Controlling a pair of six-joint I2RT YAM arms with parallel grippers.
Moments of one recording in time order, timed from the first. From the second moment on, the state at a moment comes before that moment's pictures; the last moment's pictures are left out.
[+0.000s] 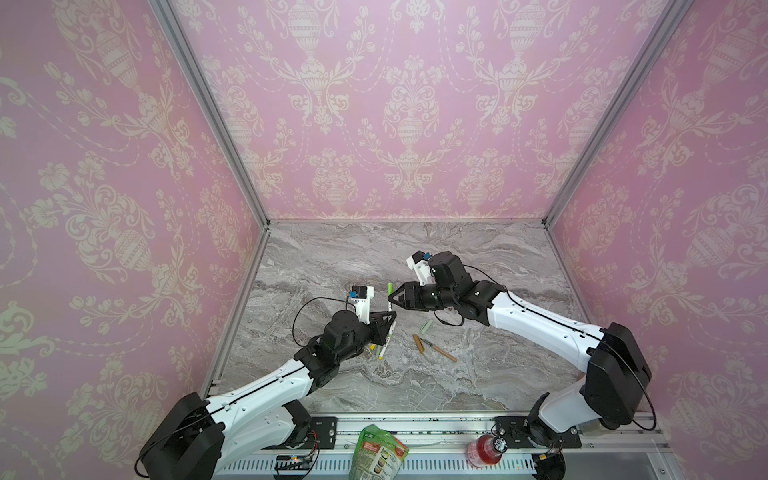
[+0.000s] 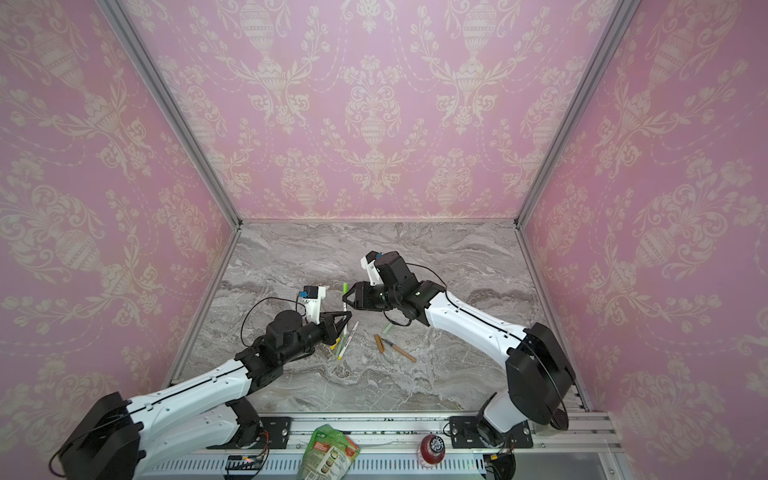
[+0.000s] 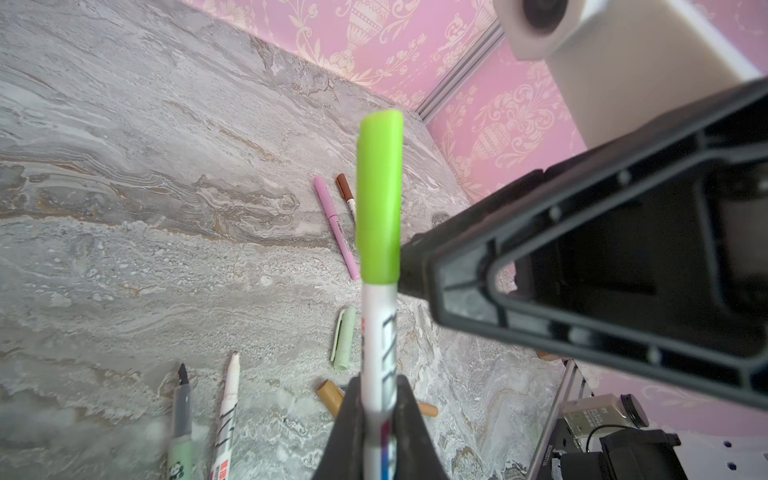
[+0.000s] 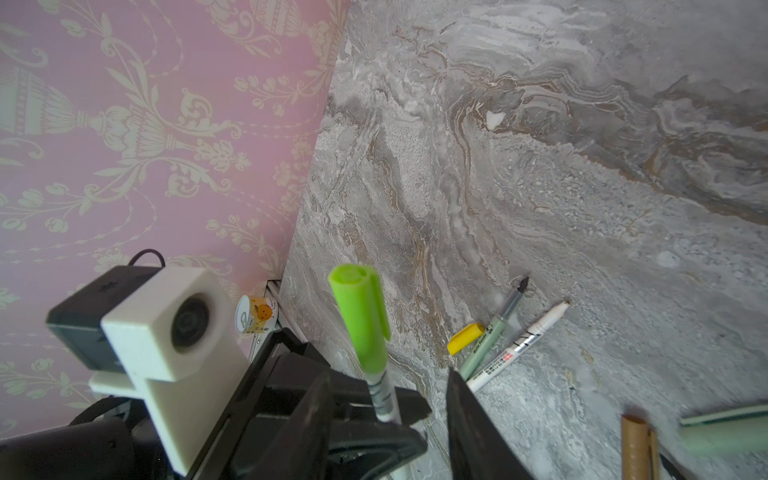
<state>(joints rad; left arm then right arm) -0.72 1.03 0.39 0.33 0.09 -0.71 0.74 1.54 1.15 -0.23 -0.39 0.76</state>
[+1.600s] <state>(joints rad) -0.72 0.74 0.37 -0.12 -0.04 -0.72 0.48 2.20 1.76 -0.92 -0.14 0.42</state>
